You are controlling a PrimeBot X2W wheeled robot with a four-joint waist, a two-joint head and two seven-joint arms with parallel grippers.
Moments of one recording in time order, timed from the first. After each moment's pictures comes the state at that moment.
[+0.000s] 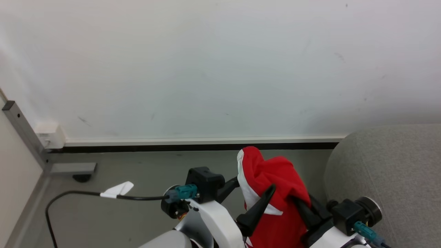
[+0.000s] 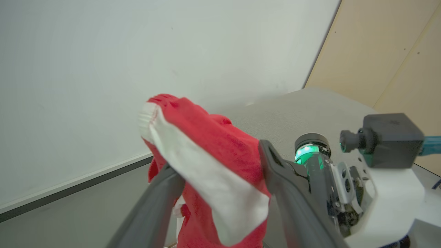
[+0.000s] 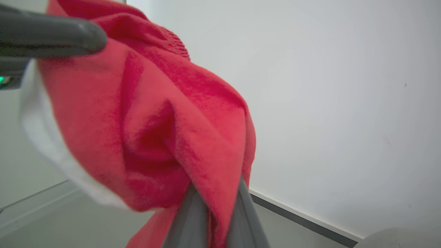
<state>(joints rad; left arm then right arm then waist) -0.55 0.36 -0.99 -0.09 -0.80 0.21 0.04 -0.28 -0.16 0.54 0.35 0.32 0.13 -0.26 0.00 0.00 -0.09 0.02</state>
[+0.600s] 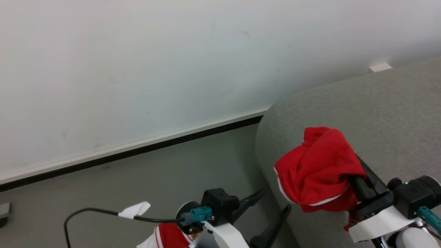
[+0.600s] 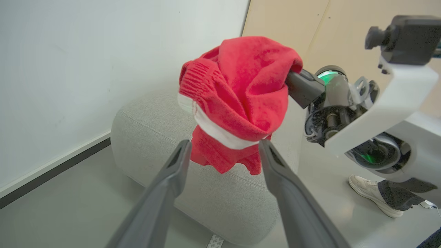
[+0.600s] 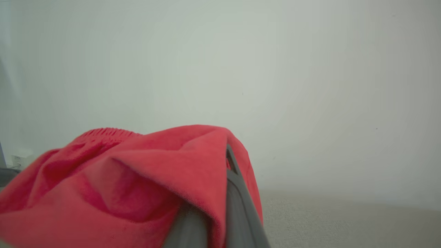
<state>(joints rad) -0.50 0.32 -1.05 -0.06 -0.77 0.19 -0.02 -0.27 -0.28 0.34 0.18 0.31 0.13 -0.25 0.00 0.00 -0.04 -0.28</state>
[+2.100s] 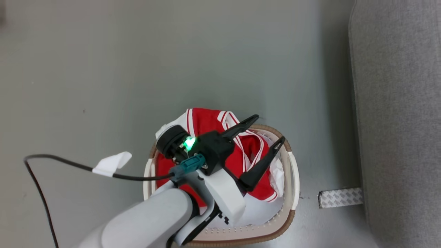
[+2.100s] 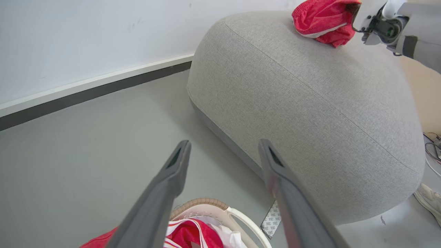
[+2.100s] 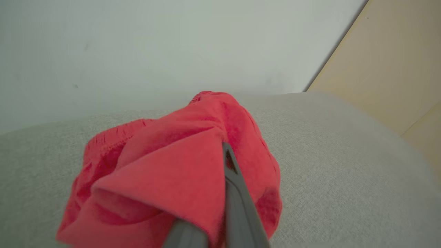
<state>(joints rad) -0.80 0.39 -1.02 -0.06 -0.59 0.15 -0.01 -1.01 -0.29 -0.86 0.68 -0.35 0.13 -0.10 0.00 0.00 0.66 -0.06</state>
